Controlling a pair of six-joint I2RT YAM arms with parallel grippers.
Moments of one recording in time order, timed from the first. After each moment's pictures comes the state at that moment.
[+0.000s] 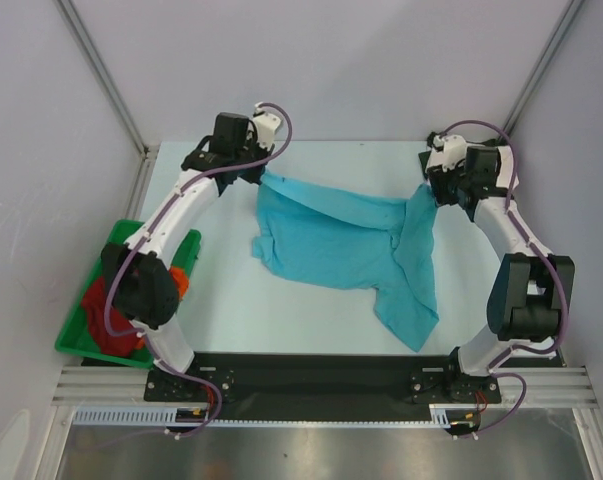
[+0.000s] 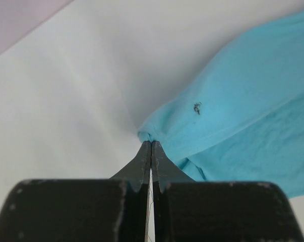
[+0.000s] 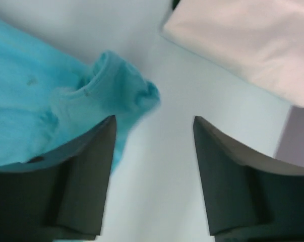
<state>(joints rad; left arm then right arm) -0.35 1.74 1.68 -0.57 0.08 0.24 -0.05 1.62 1.23 -0.23 -0.17 -0.37</state>
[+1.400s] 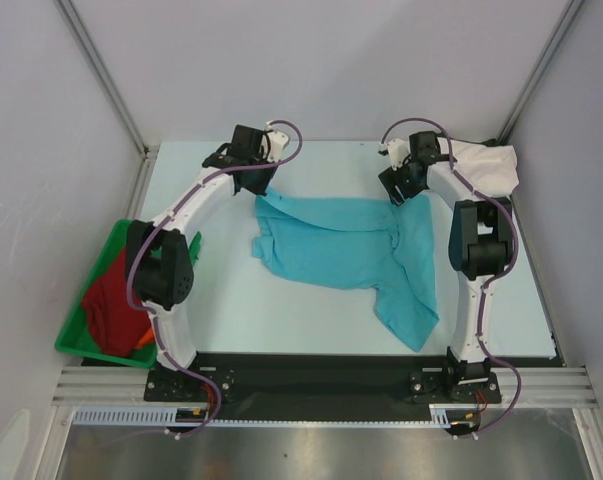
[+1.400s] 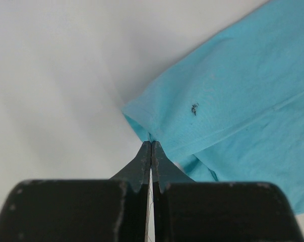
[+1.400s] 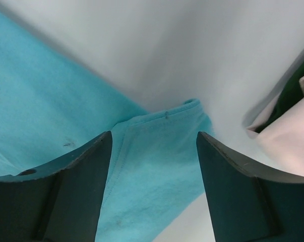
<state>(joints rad) -0.35 1.91 1.68 -0.59 0.01 0.24 0.11 2.18 1.78 -0.54 -0.17 -0.51</state>
